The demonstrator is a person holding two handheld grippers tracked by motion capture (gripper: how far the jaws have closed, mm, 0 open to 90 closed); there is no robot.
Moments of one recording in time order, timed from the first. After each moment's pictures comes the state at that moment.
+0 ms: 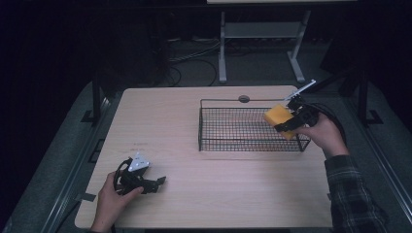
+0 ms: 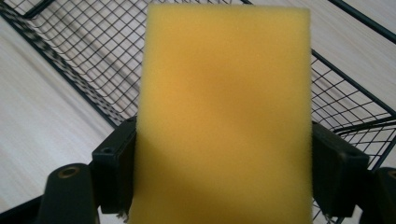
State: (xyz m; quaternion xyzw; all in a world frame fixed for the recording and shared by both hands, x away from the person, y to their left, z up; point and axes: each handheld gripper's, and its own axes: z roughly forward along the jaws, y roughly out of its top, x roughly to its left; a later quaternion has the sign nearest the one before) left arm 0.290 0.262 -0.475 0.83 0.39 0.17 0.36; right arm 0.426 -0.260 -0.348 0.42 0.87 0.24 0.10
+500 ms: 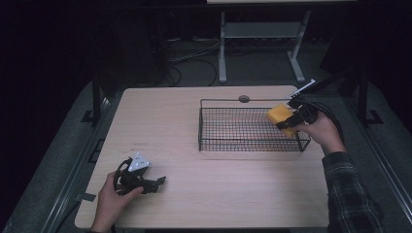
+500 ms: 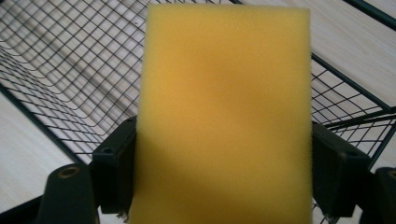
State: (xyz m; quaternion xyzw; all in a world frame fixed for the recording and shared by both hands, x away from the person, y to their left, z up) left arm 0.290 0.262 -0.475 0.83 0.39 0.17 0.36; right arm 0.449 -0.272 -0.368 0.45 0.86 0.23 0.10
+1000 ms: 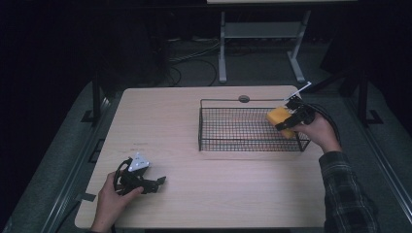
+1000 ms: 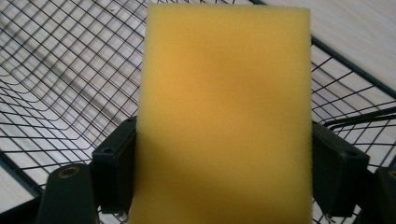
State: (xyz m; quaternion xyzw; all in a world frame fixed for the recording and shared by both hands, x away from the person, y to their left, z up) left arm 0.290 0.262 -0.475 0.83 0.39 0.17 0.36; right arm 0.463 -0.274 -0.389 0.46 0.86 0.21 0.08
